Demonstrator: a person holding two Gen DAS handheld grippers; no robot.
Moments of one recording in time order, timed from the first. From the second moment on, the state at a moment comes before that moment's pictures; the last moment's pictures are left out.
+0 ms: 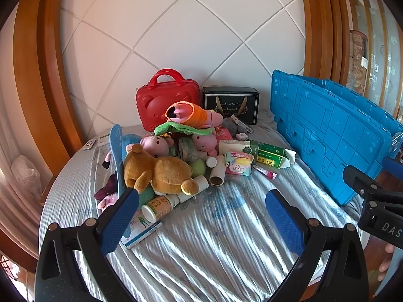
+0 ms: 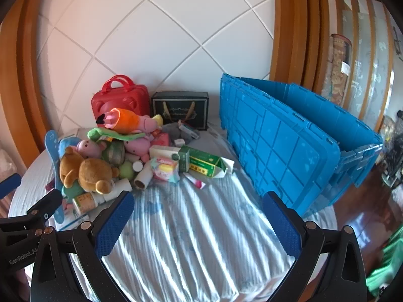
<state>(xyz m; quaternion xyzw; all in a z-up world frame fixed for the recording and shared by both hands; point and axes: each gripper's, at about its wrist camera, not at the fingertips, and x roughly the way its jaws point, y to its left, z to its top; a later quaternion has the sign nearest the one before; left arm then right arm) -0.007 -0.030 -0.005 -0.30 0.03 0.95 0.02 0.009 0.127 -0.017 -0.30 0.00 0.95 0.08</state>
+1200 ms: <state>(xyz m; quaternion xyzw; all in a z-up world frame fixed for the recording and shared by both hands) 0.004 -0.039 -0.012 -0.30 0.02 0.95 0.02 0.022 0.122 -0.020 -0.30 0.00 0.95 0.09</state>
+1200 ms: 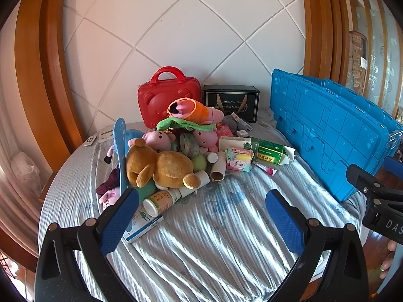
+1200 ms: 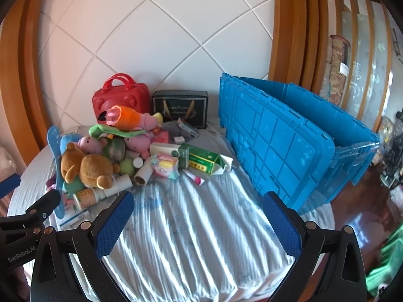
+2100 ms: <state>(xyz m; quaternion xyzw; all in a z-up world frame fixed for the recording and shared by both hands) -0.175 -0.052 -0.122 -0.45 -0.06 0.87 -0.18 -0.219 0.212 -0.142 -0.45 -0.06 0.89 -0.09</state>
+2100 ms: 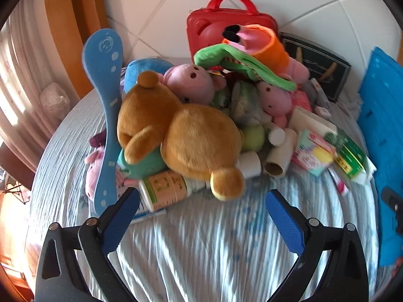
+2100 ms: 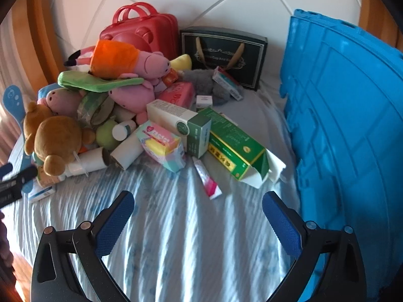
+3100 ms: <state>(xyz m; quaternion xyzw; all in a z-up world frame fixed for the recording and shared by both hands) -0.217 -0.125 -0.155 -0.48 0.07 0.88 -0.01 -0.248 0.036 -0.181 -0.49 -0.01 0.84 -0.22</state>
